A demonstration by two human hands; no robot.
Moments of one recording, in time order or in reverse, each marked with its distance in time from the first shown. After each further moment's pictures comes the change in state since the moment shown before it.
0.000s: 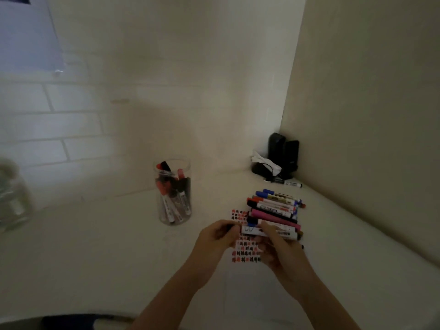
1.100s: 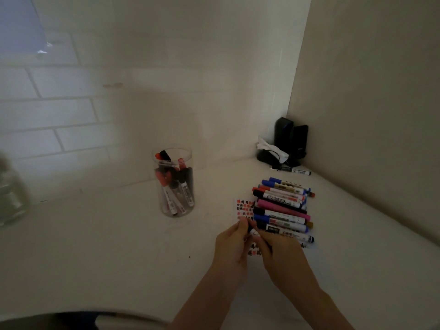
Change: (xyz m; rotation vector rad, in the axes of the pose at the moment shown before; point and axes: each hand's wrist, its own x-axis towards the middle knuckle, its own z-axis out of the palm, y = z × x) left_hand 0.010 -0.016 0.045 -0.547 0.271 -0.430; right_hand 0.013 0.031 0.002 -1.279 0.034 -0.582
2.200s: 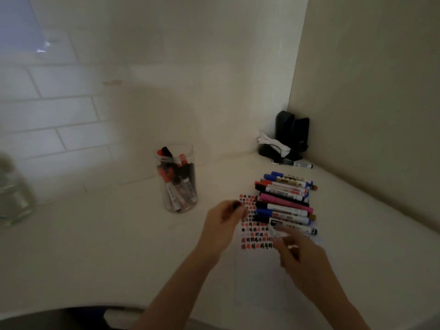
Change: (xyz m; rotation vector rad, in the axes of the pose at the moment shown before) left_hand 0.003 0.035 -0.025 0.652 -0.130 0.394; right_hand -0.031 0.009 -0.028 0.259 -0.044 0.281
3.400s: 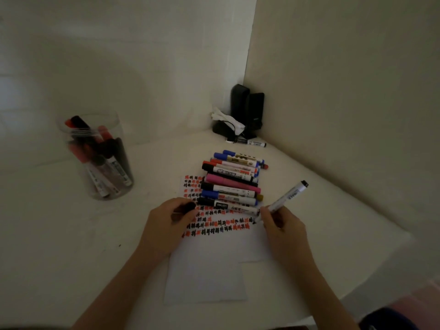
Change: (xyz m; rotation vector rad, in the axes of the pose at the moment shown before) left_hand 0.022 -0.064 0.020 0.509 0.035 0.198; right_hand 0.044 0.096 -0.033 0.099 0.248 0.127
